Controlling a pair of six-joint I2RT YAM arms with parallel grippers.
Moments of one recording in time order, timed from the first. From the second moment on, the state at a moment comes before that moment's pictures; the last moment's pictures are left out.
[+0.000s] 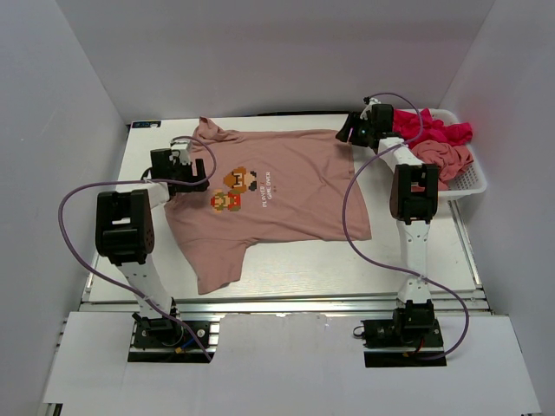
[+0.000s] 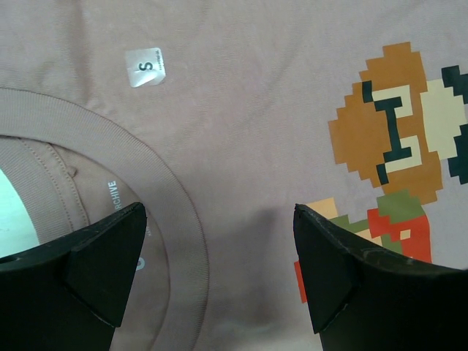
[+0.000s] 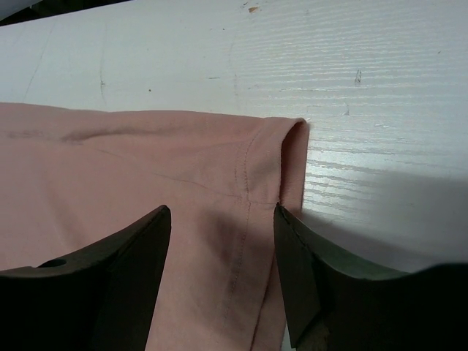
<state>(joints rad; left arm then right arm) 0.06 1.89 1.09 0.10 0.30 0.03 0.07 2.55 2.12 -0.12 -0.37 0.28</state>
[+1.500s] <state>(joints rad) 0.09 1.91 1.09 0.10 0.34 0.02 0.07 2.56 2.05 -0.02 -0.28 0.25</state>
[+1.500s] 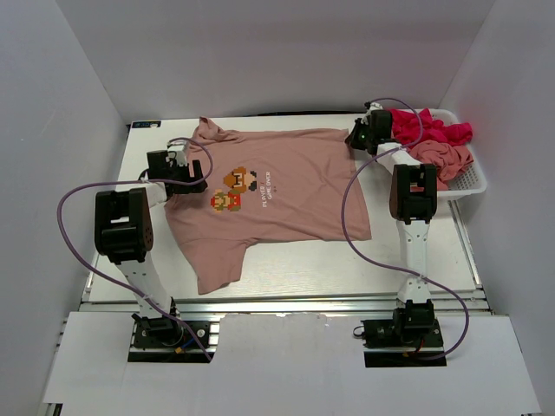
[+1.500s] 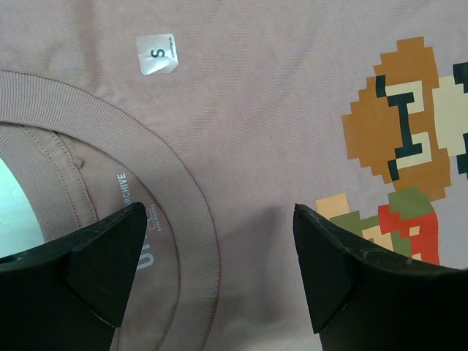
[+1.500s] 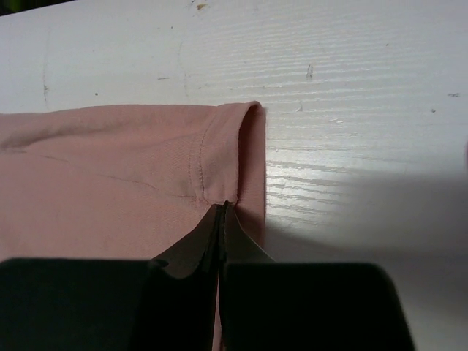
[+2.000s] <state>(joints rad) 0.10 1.92 1.09 0.11 0.34 0.02 0.07 2.56 2.03 0.12 -0.25 0.24</state>
